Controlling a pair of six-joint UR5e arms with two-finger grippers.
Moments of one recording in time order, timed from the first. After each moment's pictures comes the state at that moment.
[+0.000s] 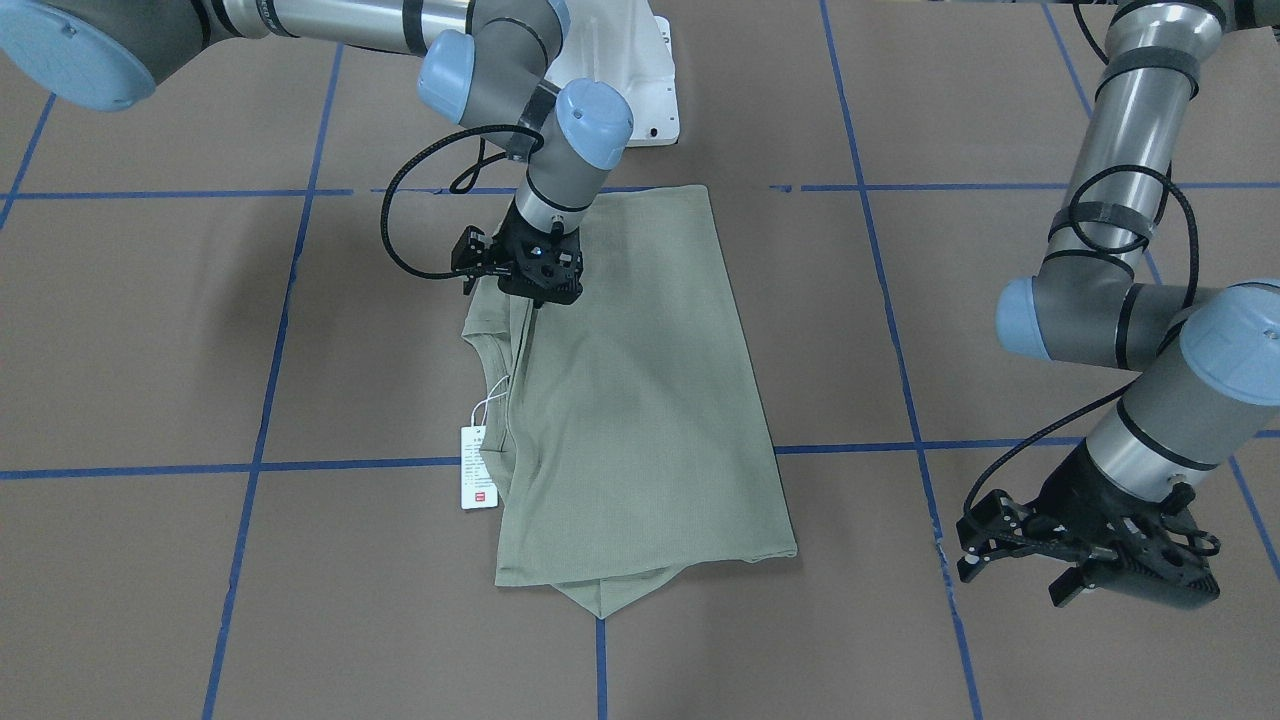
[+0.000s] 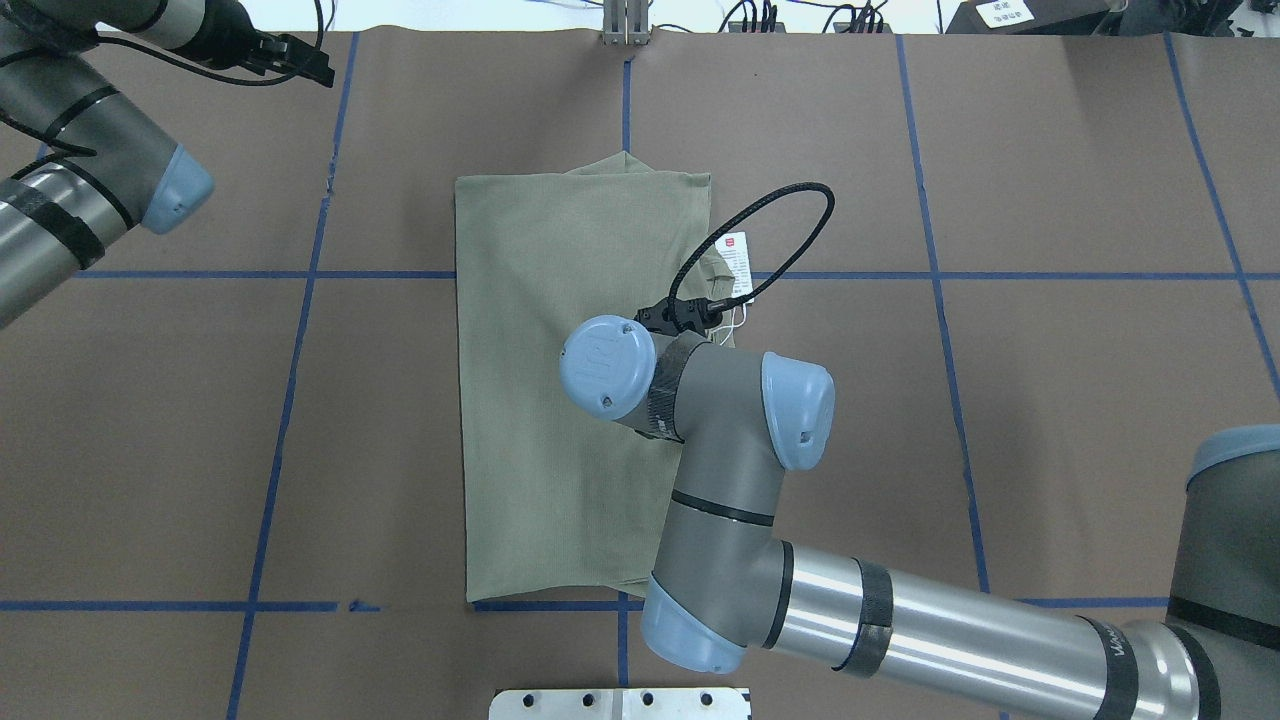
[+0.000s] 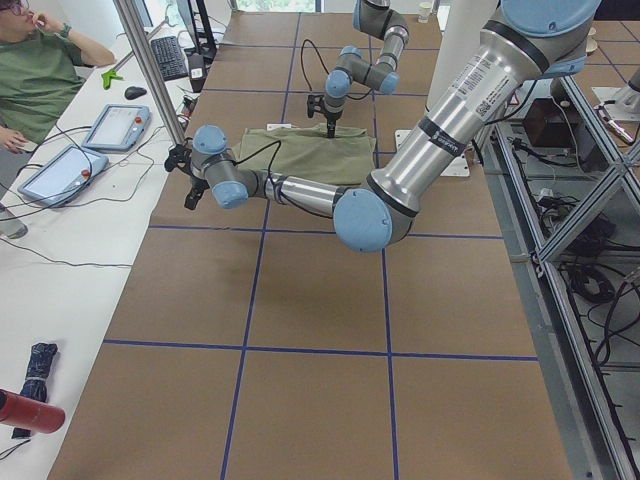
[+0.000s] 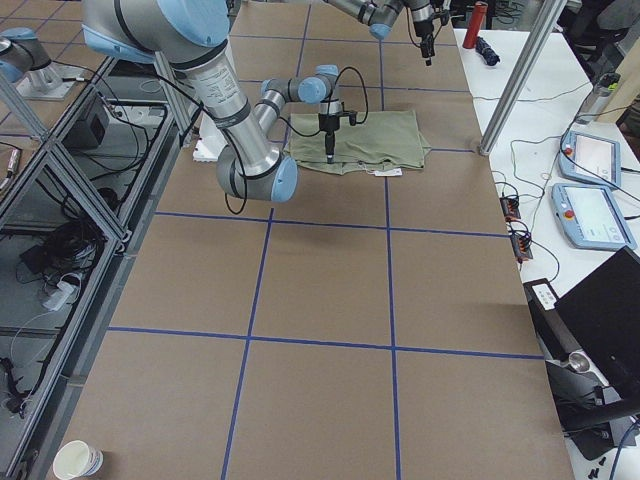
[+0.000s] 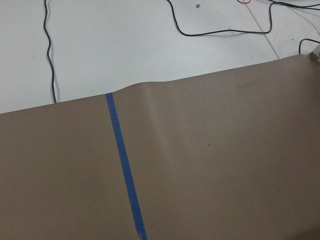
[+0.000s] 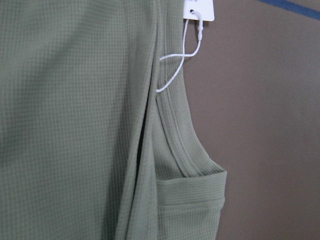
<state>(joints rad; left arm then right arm) -1.09 -2.25 -1.05 -2.40 -2.09 -0.69 0.38 -0.76 1.53 -1.98 1.61 1.23</state>
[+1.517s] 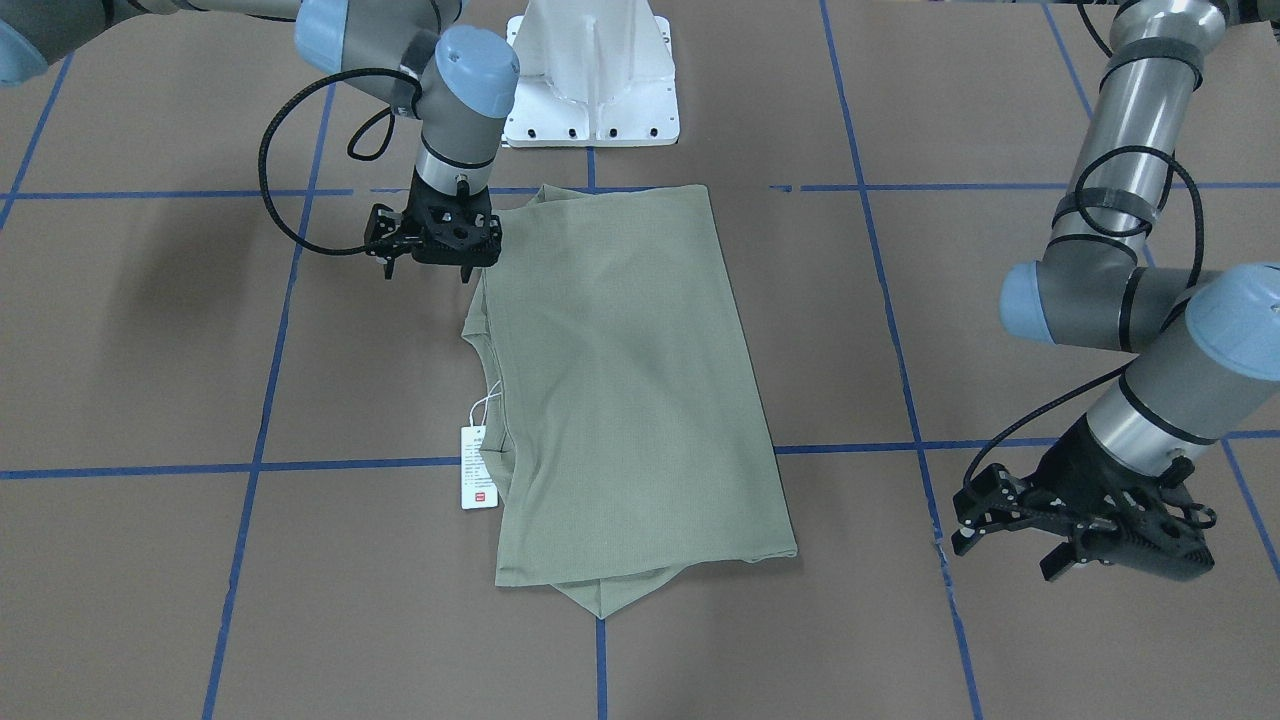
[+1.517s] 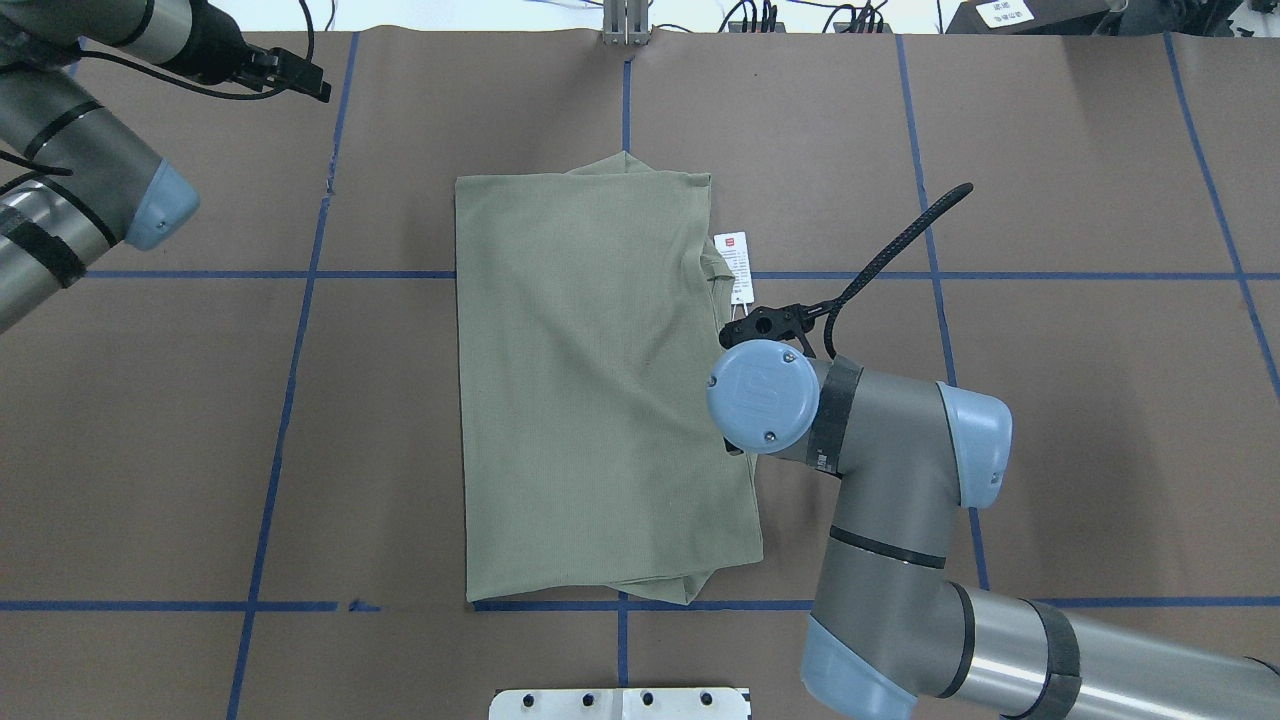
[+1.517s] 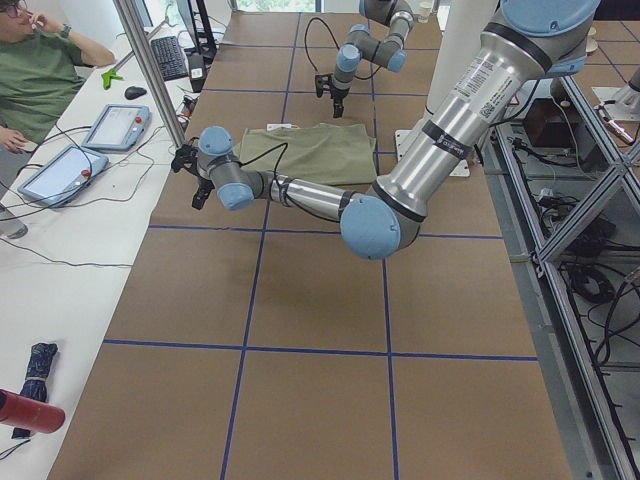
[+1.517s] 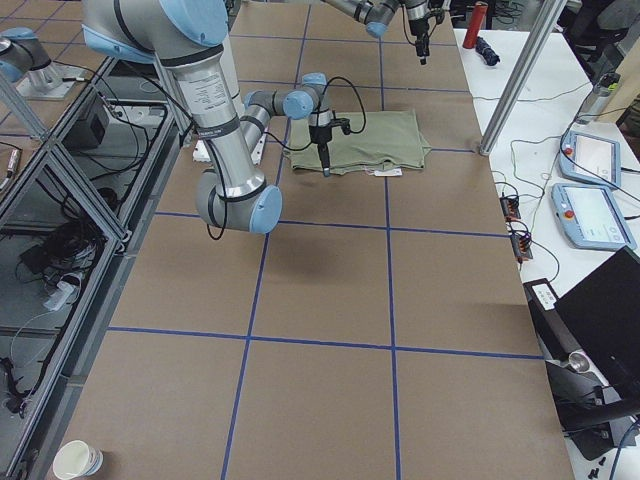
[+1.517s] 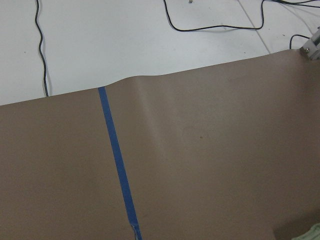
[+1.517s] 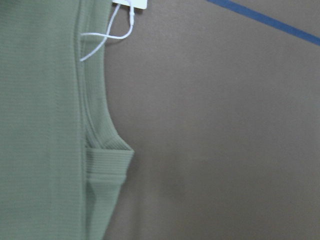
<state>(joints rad) -1.09 -2.17 -1.18 -2.39 -2.15 -0.75 0.39 -1.03 1.83 -1.86 1.60 1.12</state>
